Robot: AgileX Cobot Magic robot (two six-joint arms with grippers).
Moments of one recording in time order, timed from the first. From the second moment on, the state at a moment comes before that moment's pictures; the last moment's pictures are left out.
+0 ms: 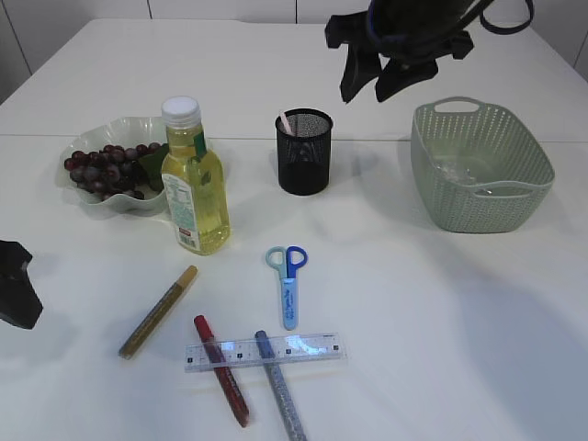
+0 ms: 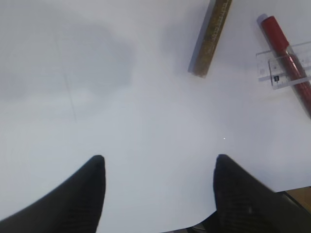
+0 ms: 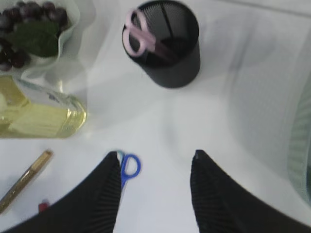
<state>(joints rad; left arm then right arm) -0.17 1.39 -0.86 -0.17 0.92 -0.03 0.31 1.98 -1.92 0.20 1.05 0.00</state>
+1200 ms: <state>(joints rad) -0.17 1.39 -0.86 -0.17 0.89 -0.03 0.59 2.26 -2.04 0.02 1.24 0.45</state>
